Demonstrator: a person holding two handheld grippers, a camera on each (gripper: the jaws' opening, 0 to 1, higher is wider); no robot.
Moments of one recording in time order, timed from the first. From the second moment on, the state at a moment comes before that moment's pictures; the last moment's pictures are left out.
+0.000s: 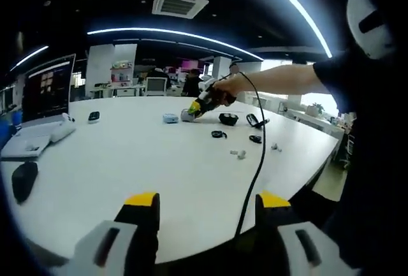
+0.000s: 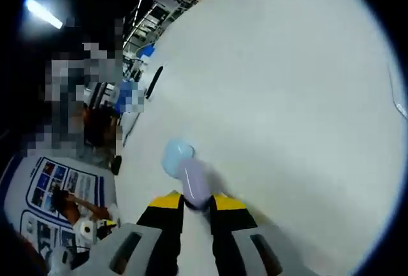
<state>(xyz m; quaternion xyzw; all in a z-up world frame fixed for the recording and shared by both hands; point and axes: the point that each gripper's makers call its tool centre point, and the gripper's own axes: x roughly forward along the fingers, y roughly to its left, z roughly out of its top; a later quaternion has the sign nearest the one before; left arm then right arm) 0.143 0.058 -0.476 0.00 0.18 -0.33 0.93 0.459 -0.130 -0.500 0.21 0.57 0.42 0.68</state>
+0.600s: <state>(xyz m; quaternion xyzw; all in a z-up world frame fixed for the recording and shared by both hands) 0.146 0.047 -0.483 0.00 0.19 -0.35 0.92 0.465 -0.135 -0.502 0.15 0.54 0.45 0.69</state>
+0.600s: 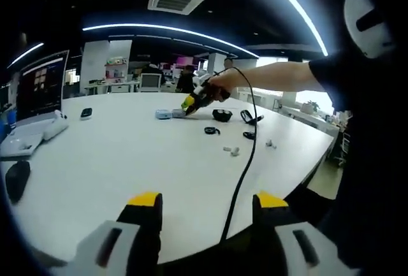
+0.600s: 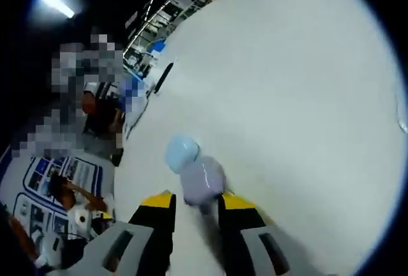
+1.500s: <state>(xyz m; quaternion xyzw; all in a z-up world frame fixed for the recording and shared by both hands) 0.141 0.039 -0.479 0.00 0.18 -0.37 0.91 0.478 -0.107 -0.513 -0.28 0.34 0.52 0.74</state>
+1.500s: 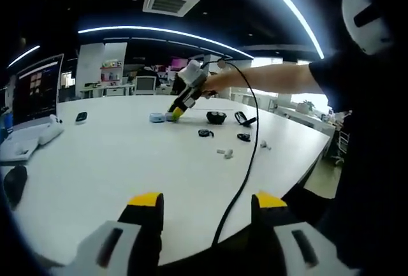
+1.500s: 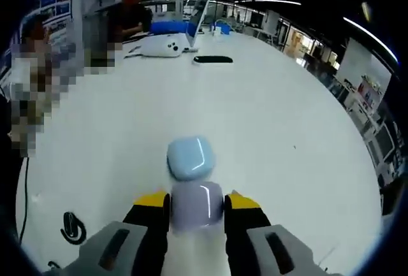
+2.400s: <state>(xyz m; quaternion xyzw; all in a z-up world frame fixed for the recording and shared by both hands) 0.142 0.042 -0.476 -0.01 0.17 -0.36 0.92 0.461 -0.126 -0.485 -0.22 0.32 0.51 0.77</state>
